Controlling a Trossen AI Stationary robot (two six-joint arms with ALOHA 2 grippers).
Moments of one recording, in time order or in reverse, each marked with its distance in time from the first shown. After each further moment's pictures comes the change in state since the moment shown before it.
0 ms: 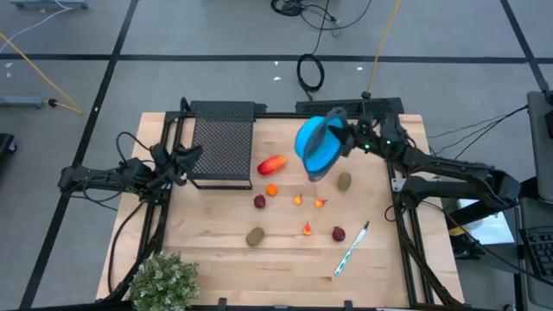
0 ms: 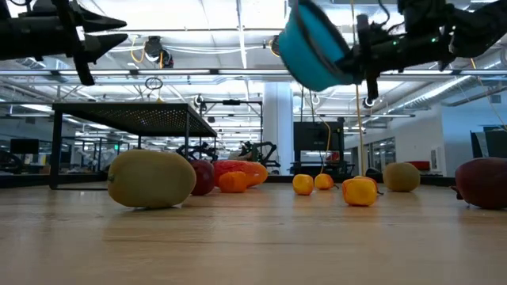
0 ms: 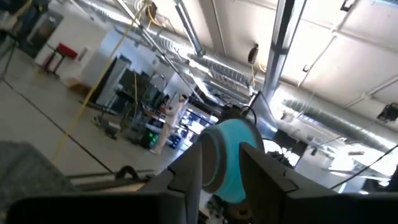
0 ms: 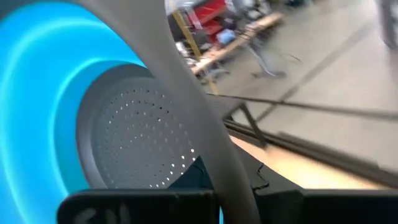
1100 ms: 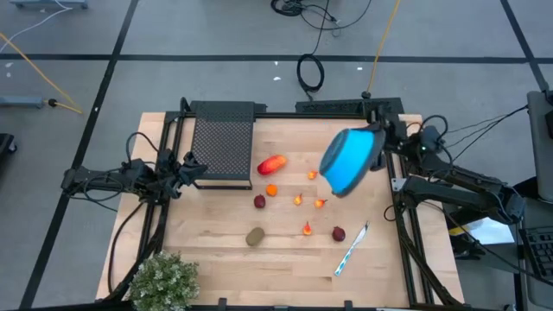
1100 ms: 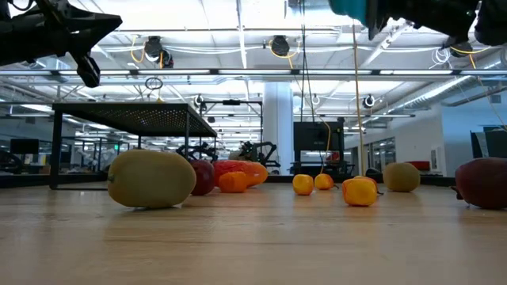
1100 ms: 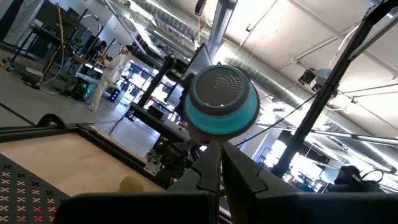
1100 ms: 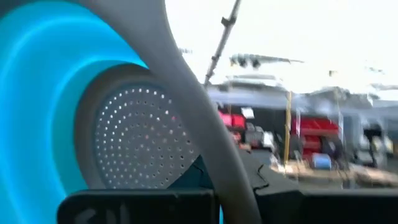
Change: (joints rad) left arm 0.000 -0.086 -0.012 -0.171 0.319 -0.181; right arm -0.059 -0.244 -0.001 0.321 -0.490 -0.366
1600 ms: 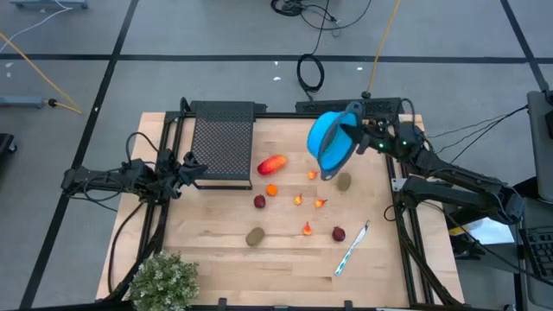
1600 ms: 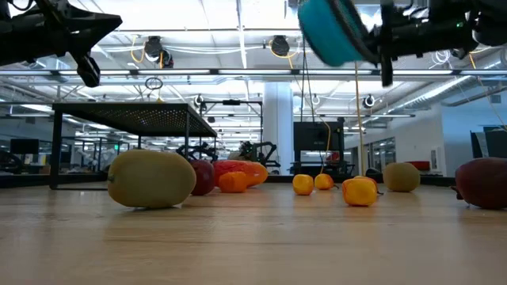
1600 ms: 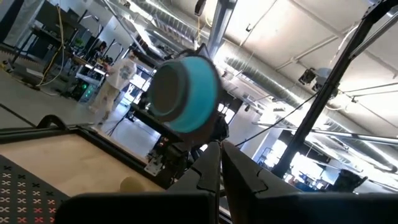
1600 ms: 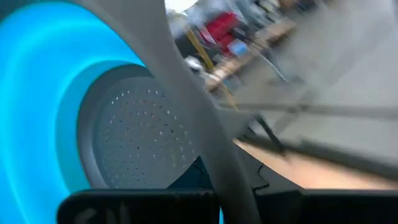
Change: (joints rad) left arm 0.000 0.000 0.000 0.001 0.000 0.006; right arm -0.001 0.000 -0.001 -0.433 0.360 0.412
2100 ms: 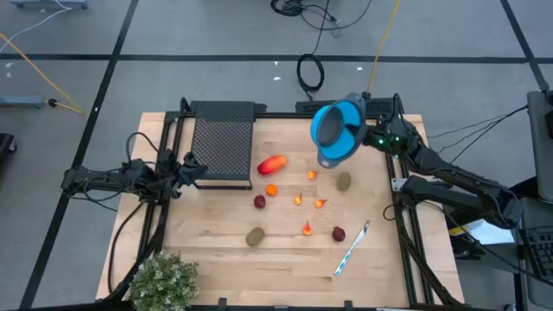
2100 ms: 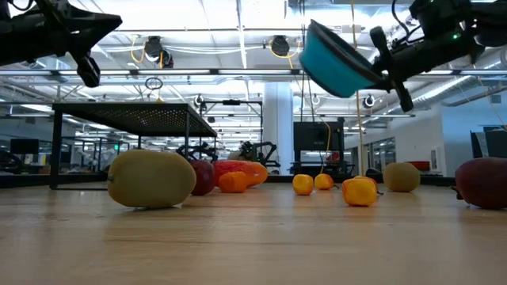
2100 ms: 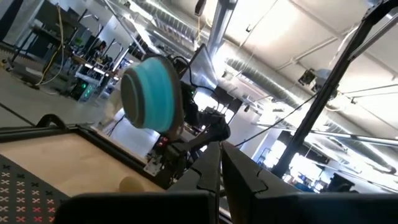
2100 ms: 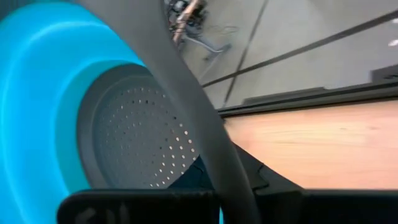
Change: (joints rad) left arm 0.000 0.000 0.000 0.001 0.000 -0.006; right arm -0.076 0.000 0.000 -0.290 0.155 0.315
